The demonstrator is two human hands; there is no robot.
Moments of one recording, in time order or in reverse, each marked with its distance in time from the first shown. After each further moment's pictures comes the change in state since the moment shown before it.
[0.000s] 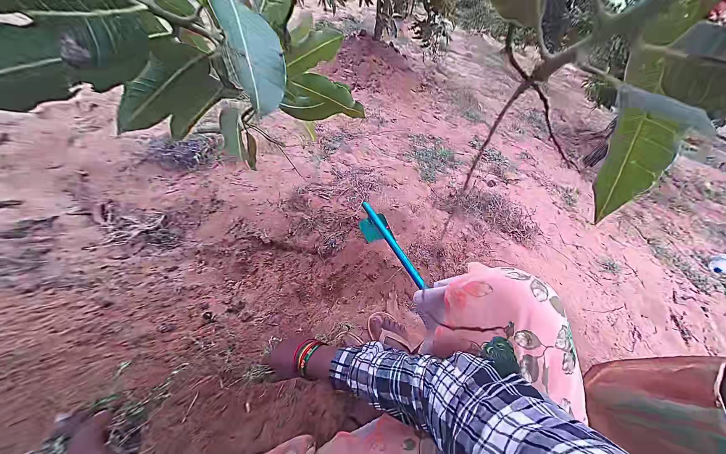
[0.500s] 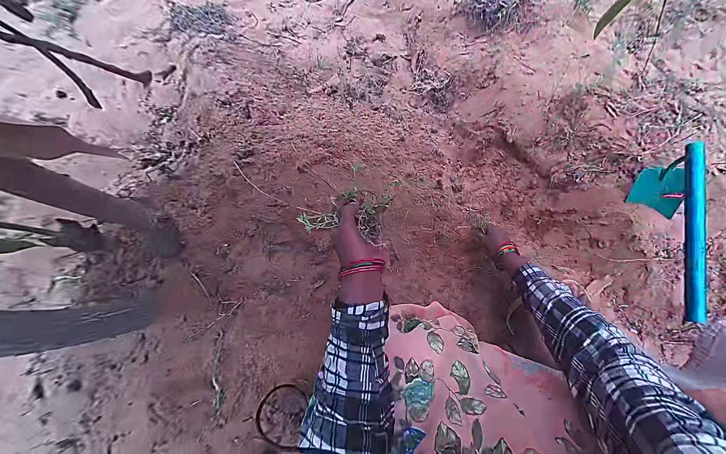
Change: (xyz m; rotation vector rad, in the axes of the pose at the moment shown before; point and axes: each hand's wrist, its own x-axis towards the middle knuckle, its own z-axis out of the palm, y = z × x) left_hand 0.029 0.041 -0.047 -0.423 0.301 -0.030; right_hand 0.101 0.043 0.030 0.292 0.184 0.351
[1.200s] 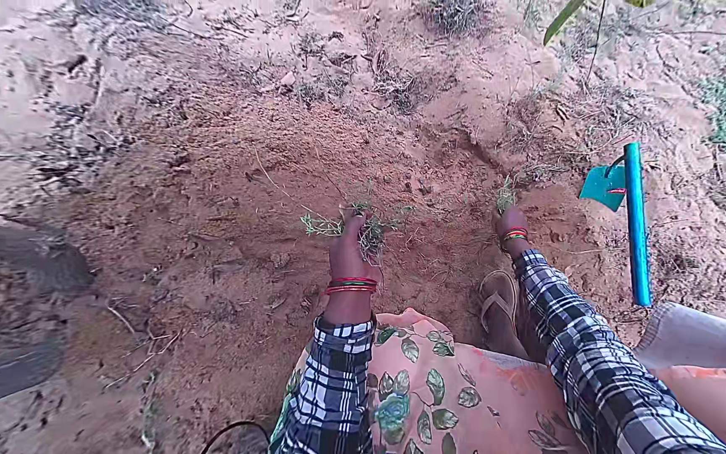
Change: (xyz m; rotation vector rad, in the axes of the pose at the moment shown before) left_hand -0.021 -0.028 0.015 -0.010 -0.200 -0.165; right_hand 0.024 0.063 -0.077 -0.071 0.327 0.199
